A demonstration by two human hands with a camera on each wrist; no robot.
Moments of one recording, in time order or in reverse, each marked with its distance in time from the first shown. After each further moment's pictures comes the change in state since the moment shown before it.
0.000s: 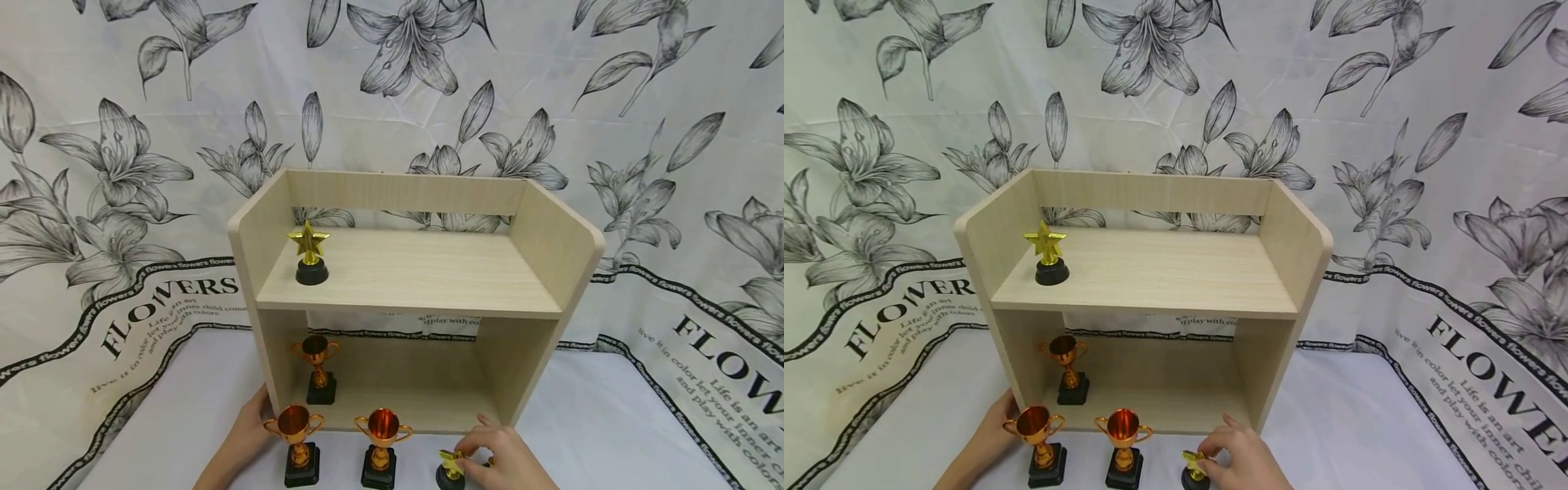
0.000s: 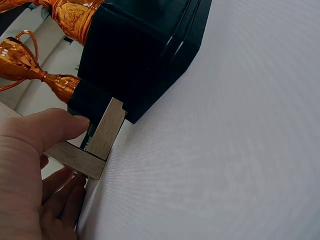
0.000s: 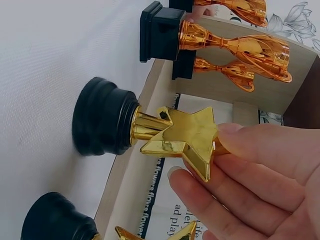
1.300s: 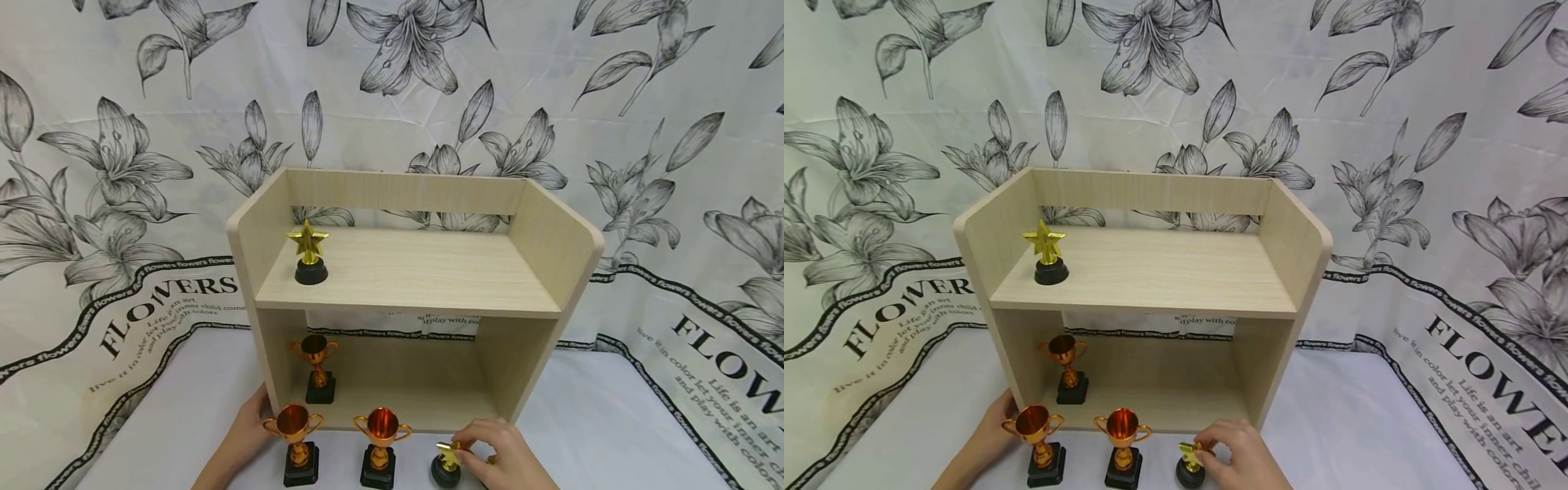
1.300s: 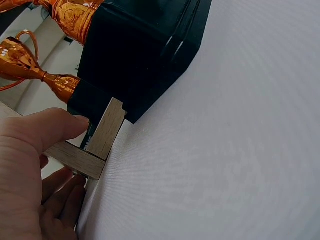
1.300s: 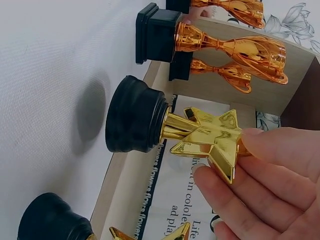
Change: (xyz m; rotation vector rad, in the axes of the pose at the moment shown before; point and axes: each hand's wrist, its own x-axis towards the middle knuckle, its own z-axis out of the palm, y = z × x) left_hand 0.000 0.002 0.001 0.030 0.011 0.017; right_hand 0.000 -0.007 0.002 -0.002 0.178 -0.117
